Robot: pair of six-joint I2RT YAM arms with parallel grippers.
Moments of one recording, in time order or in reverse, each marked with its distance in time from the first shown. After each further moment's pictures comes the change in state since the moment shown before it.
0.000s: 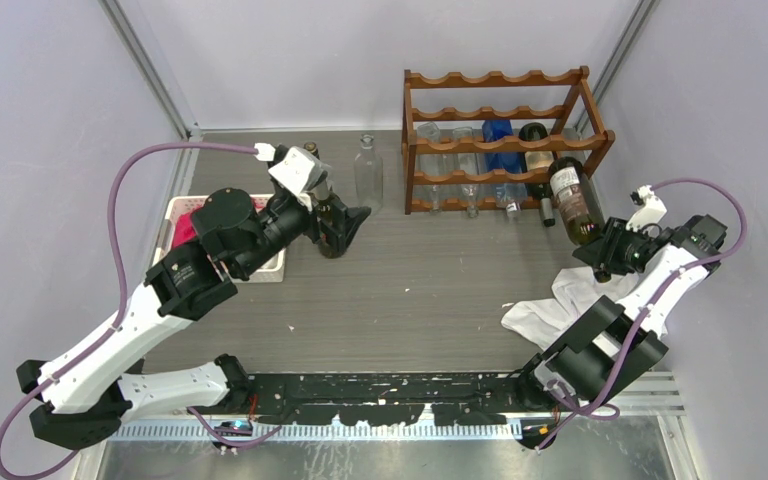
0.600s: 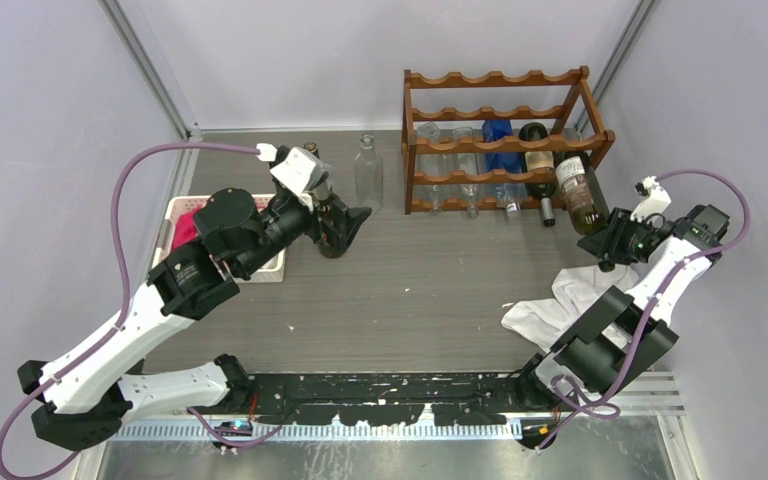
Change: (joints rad) left arm 0.014 0.000 -0.017 0.015 0.017 -0.002; right arm 0.026 0.065 0.032 0.093 -0.007 0.048
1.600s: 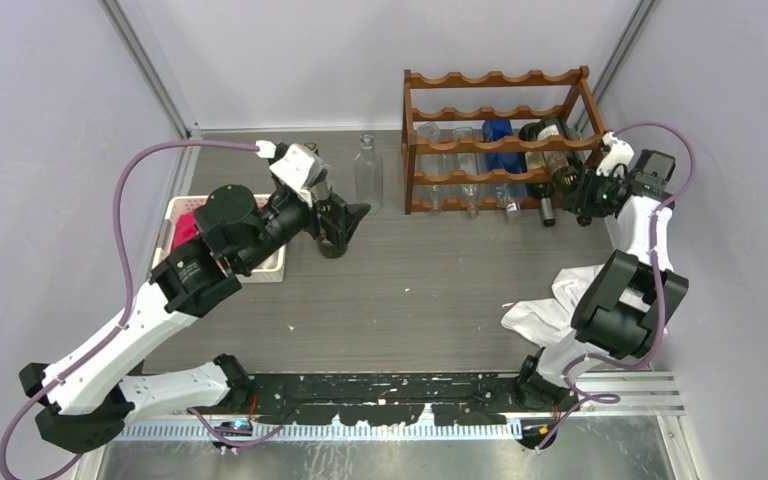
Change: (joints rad) left arm 0.039 0.003 -0.016 0.023 0.029 -0.005; right arm 0.328 0.217 0.126 0.375 0.264 0.265
